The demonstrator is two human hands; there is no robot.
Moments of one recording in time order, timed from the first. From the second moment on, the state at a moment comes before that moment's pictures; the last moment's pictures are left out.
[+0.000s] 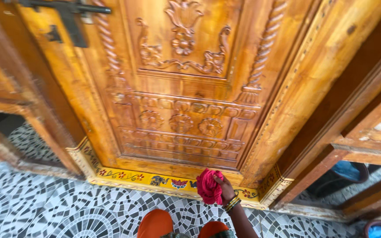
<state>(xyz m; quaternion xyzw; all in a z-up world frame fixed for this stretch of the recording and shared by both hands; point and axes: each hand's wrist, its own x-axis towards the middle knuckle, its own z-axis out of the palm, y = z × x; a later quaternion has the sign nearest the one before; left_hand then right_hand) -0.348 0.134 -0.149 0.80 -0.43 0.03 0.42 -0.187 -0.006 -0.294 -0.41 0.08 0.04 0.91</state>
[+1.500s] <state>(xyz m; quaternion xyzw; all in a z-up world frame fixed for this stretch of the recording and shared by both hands) -0.277 0.315 -0.242 0.75 -0.19 -0.17 0.61 -0.238 0.033 -0.215 -0.35 0.07 -0.09 0.93</state>
